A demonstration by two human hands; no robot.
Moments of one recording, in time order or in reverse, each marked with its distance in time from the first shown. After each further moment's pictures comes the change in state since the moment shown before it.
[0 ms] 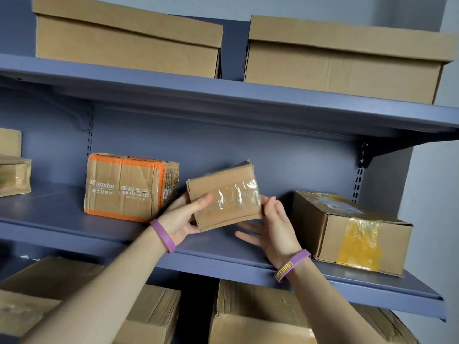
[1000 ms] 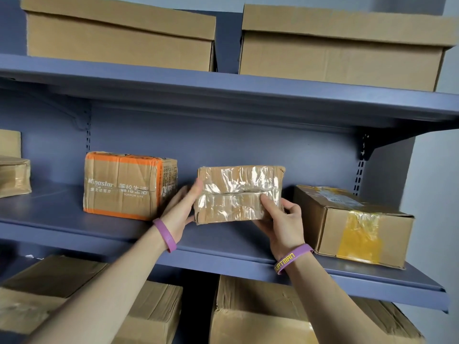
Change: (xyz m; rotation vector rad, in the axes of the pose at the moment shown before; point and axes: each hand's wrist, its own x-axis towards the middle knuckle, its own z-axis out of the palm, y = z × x) left_hand -0.003 -0.001 0.008 0.155 0.179 0.044; right_hand -0.003 -0.005 -0.001 0.099 0.308 -0.097
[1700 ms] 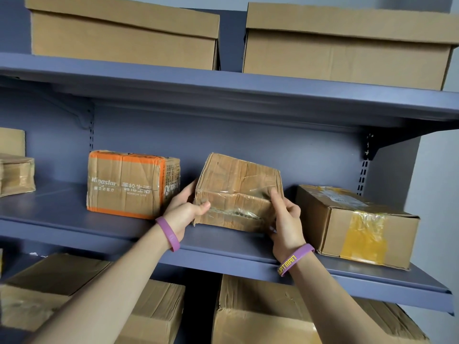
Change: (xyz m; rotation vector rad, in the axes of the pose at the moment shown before) left_hand 0.003 -0.004 -0.008 0.171 -0.038 0.104; right_hand 0.006 0.006 0.003 -0.161 0.041 0.041
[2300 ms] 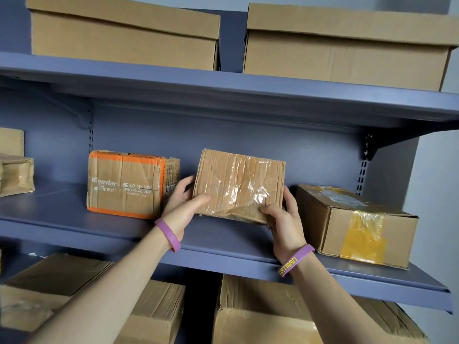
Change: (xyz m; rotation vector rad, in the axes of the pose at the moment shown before) left_hand -0.001 0.002 0.003 -0.086 0.081 0.033; right_hand 0.001 0.003 -0.006 -0.001 -0.135 -0.123
